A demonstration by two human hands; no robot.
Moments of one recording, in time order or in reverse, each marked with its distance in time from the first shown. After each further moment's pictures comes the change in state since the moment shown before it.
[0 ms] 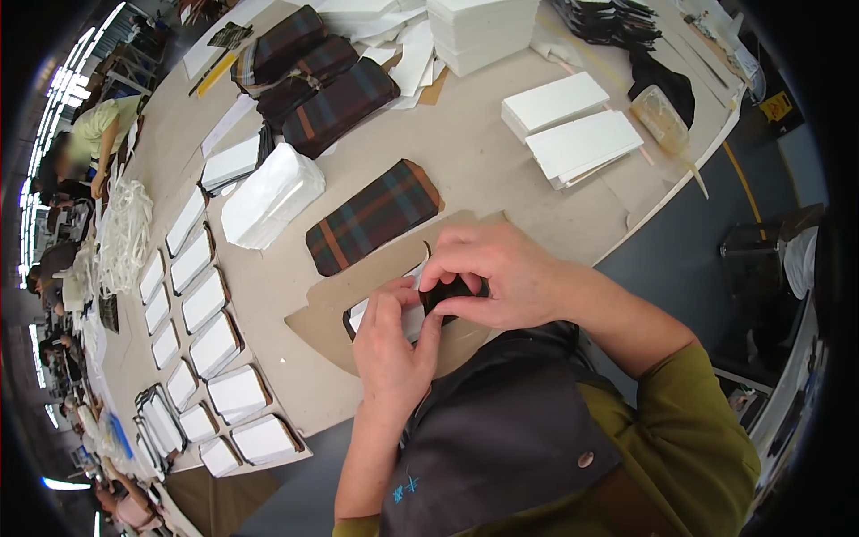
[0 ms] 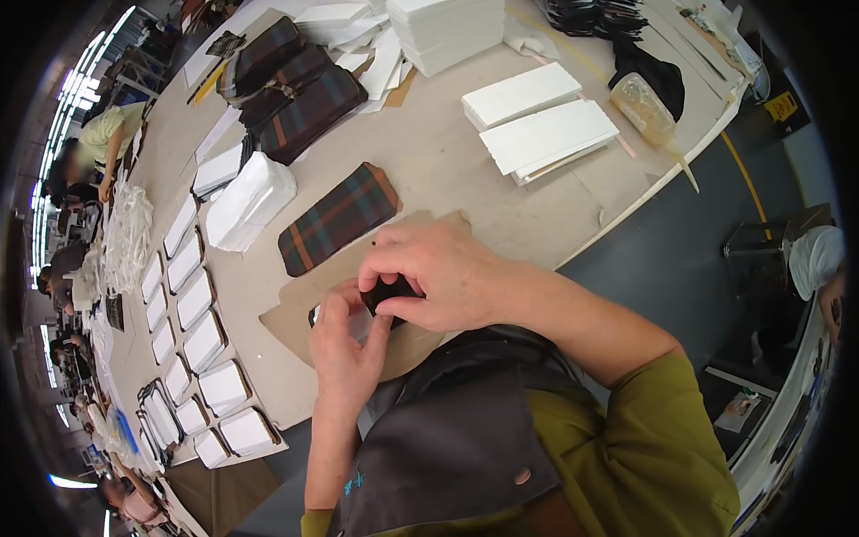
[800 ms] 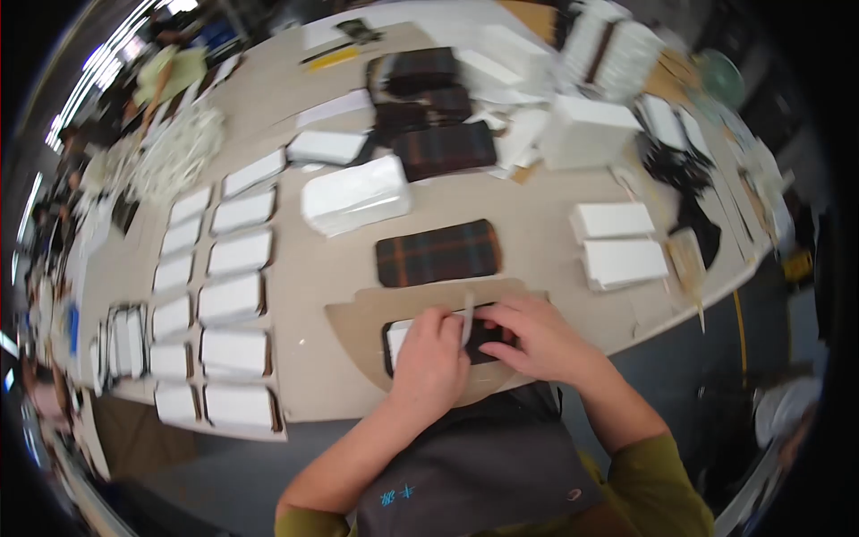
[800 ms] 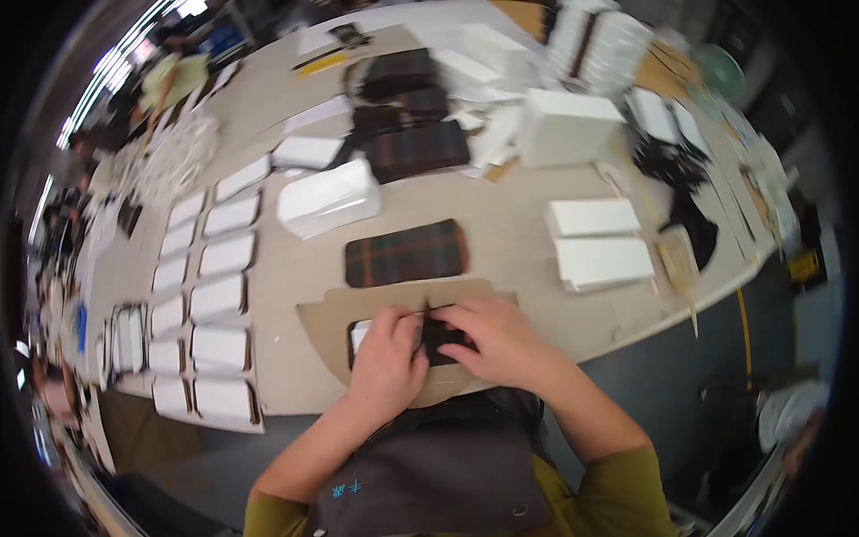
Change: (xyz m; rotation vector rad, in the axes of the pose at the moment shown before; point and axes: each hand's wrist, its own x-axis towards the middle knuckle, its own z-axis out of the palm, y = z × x) left_hand 0.000 -0.007 0.006 0.113 0.123 0.113; right_hand 0.003 0.001 0.002 -0.336 -0.171 0.068
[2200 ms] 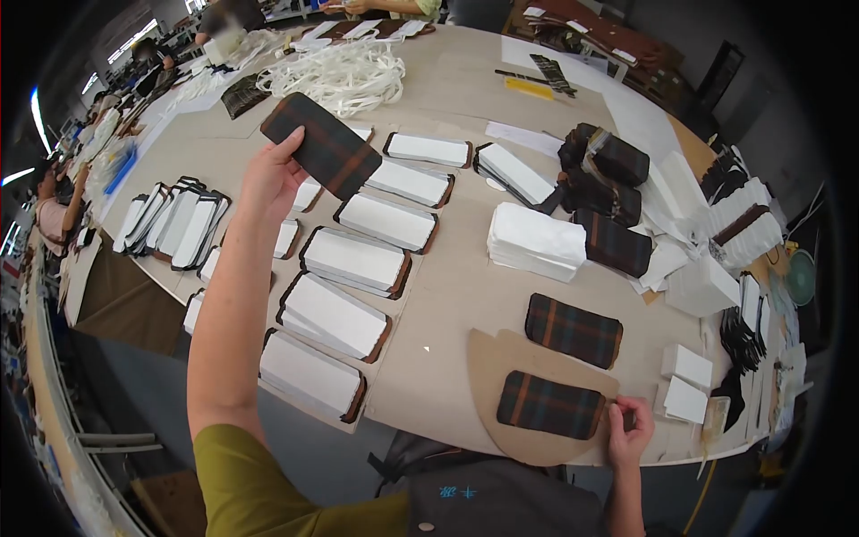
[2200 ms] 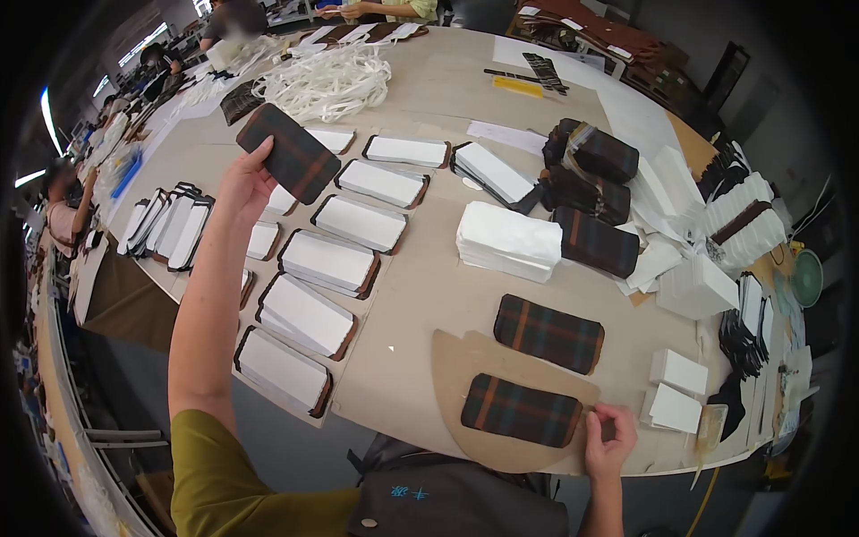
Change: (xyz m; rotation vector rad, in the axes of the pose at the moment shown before) left_hand 0.015 -0.283 -0.318 -1.007 0.831 -0.536; right_hand -0.020 0.051 0.030 0.008 0.578 0.066
